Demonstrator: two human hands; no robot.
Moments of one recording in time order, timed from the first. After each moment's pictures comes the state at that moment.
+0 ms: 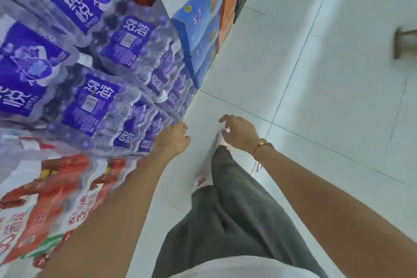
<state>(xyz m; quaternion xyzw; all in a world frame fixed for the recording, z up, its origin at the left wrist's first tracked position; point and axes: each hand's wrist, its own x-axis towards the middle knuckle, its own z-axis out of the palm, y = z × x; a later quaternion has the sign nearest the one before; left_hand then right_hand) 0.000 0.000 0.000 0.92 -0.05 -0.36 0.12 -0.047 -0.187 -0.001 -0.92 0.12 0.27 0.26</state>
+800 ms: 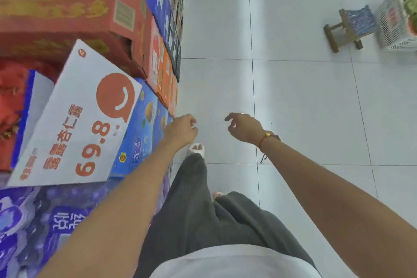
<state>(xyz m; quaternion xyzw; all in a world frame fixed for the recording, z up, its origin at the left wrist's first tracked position) 0.355 -0.325 0.010 0.88 -0.26 -0.38 0.11 0.230 -0.476 -0.001 -0.87 0.32 0.22 0.31</state>
